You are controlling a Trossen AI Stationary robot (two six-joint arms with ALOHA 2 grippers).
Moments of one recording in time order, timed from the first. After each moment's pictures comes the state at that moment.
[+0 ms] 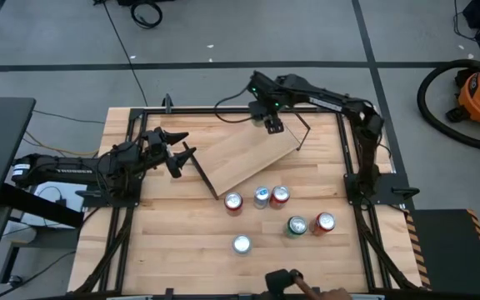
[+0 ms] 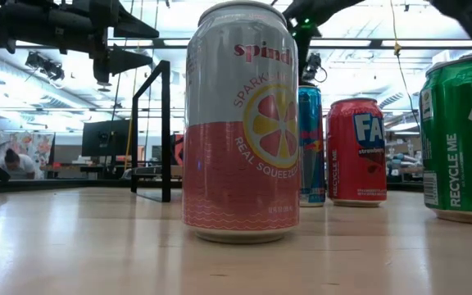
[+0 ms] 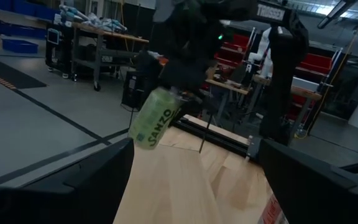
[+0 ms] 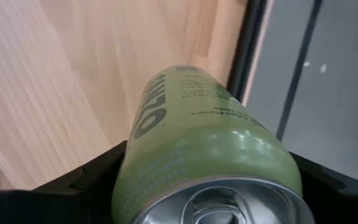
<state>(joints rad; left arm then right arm) 0.09 0.62 0.30 0.41 -0.37 -0.24 -0.53 1.94 1.84 -1.10 0.14 -0.78</state>
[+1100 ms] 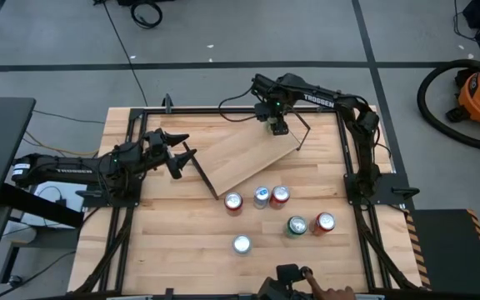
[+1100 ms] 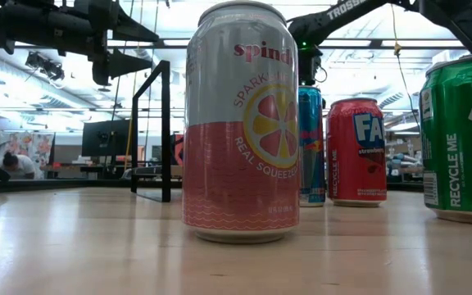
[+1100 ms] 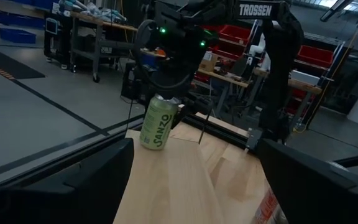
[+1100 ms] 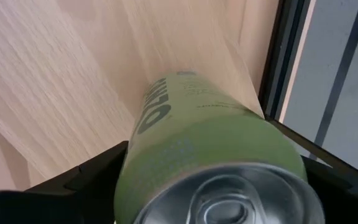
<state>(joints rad) 0.09 0.62 0.30 0.37 -0.37 -0.27 -0.60 1.99 1.79 -1.19 0.11 -0.69</state>
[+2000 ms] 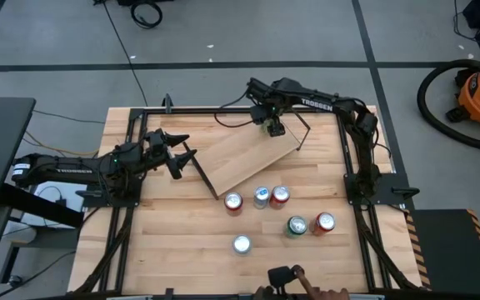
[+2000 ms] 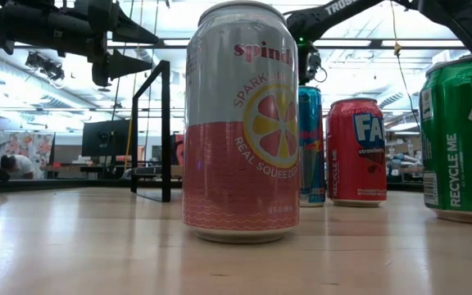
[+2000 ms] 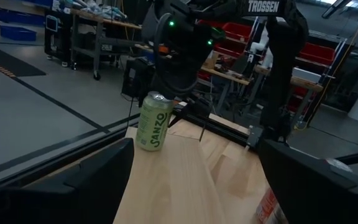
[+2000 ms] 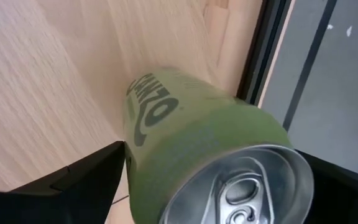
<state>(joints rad) 0.09 0.62 0.30 0.36 -0.37 -0.27 -0.54 1.99 1.80 -1.13 0.21 -0.75</state>
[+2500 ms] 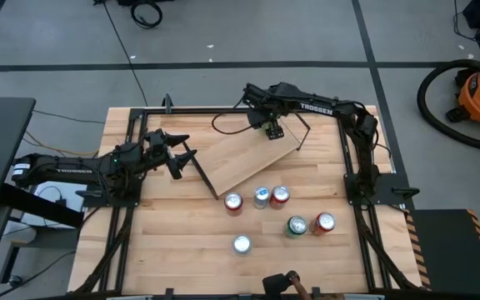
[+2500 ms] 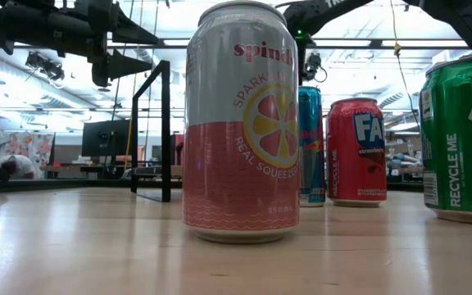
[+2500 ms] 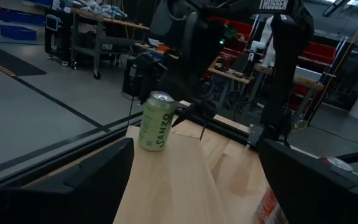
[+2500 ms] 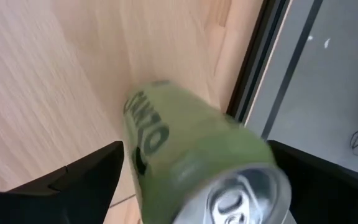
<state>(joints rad) 0.09 0.62 0.30 0.35 -0.37 -0.27 -0.47 1.98 1.80 -1.12 0.27 -0.76</state>
